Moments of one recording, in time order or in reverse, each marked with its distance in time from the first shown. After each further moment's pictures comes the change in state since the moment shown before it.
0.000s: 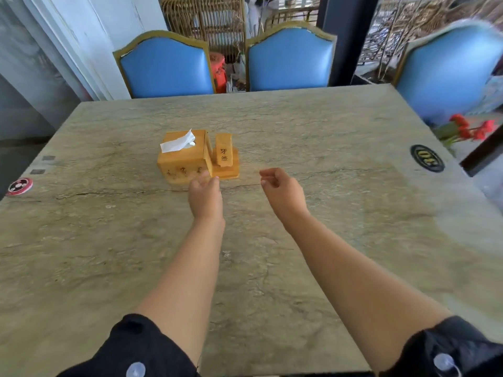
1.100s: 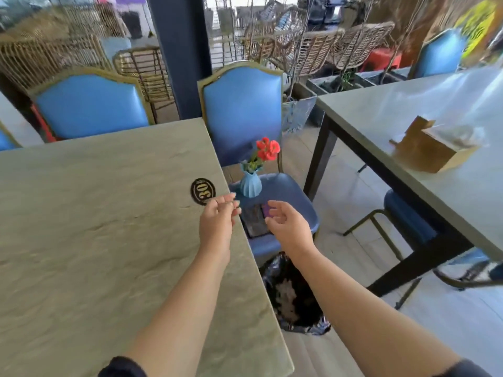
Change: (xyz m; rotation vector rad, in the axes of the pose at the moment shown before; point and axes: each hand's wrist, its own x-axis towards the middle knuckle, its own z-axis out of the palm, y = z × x) left_hand -0.337 -0.086 0.454 -0.033 -0.540 0.038; right_hand 0.019 0.254 -0.512 0.020 0.258 0.129
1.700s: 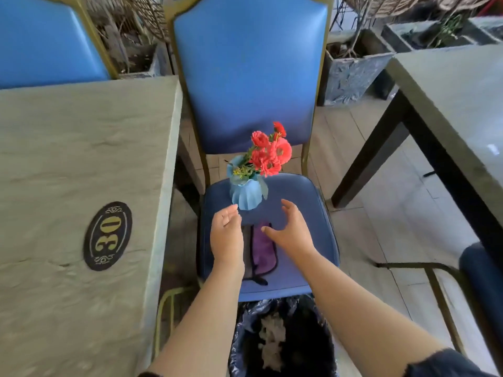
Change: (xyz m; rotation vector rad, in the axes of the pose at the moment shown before) left_hand 0.222 -0.164 0.174 0.143 0.355 -0.186; right_hand 0.328 0.167 0.018 -0.154 -0.312 0.036
